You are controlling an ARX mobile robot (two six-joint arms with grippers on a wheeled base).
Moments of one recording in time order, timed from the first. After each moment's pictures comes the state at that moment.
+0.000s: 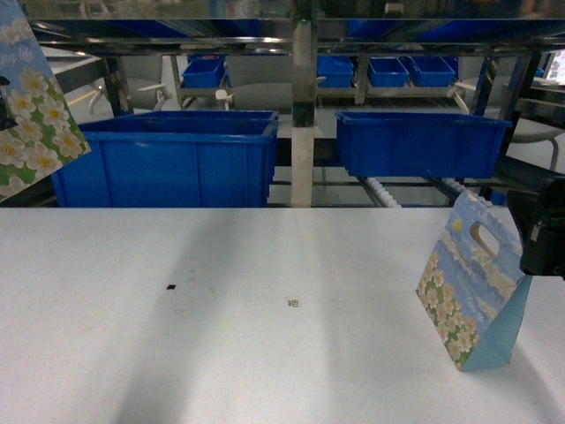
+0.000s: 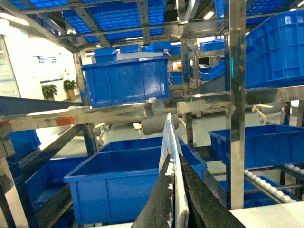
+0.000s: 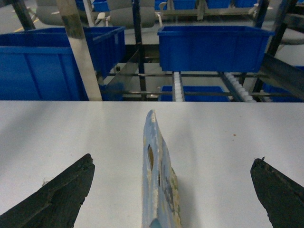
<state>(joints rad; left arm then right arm) -0.19 1.06 0.35 0.97 -0.16 0.14 0.14 1.63 0.42 1.00 0.04 0.09</state>
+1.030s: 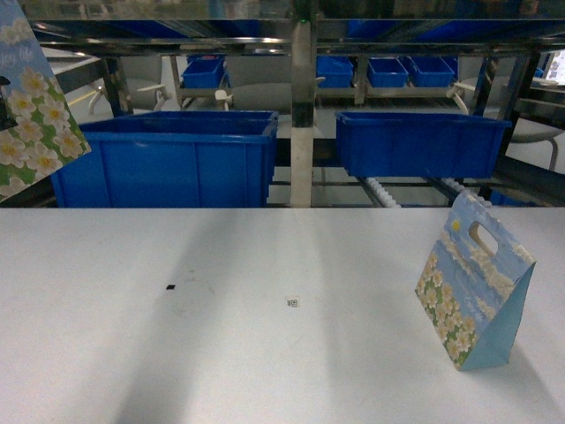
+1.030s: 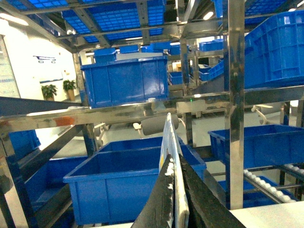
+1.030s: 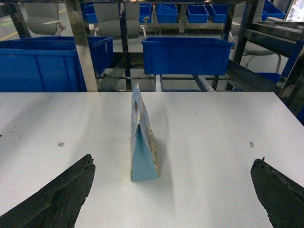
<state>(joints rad) -0.19 1.06 0.35 0.97 -0.16 0.14 0.23 0.25 0.11 -0.04 0.21 0.08</state>
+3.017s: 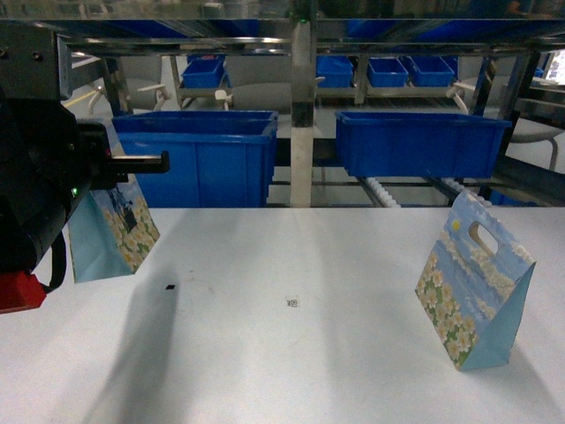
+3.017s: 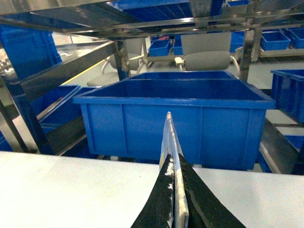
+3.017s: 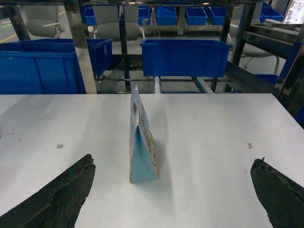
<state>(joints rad) -0.19 2.03 0.75 1.28 -0.45 0.08 0.23 0.24 0.11 -0.04 0.21 0.08</state>
